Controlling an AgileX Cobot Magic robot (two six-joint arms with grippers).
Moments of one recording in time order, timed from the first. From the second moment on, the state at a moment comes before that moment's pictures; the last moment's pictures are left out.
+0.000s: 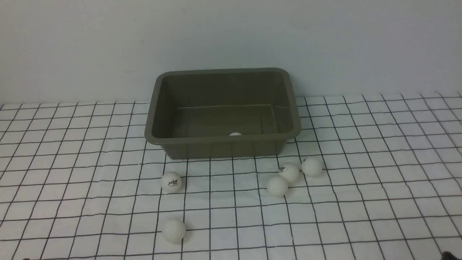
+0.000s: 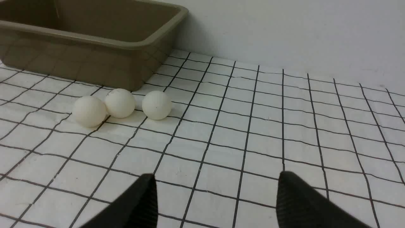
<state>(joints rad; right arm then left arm) 0.18 -0.01 0.02 0.11 0.39 -0.21 0.06 -0.01 0.02 0.03 0.41 -0.10</state>
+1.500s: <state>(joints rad) 0.18 -0.01 -0.06 0.25 0.43 -0.15 0.06 -0.01 0.02 0.03 0.41 -0.10</state>
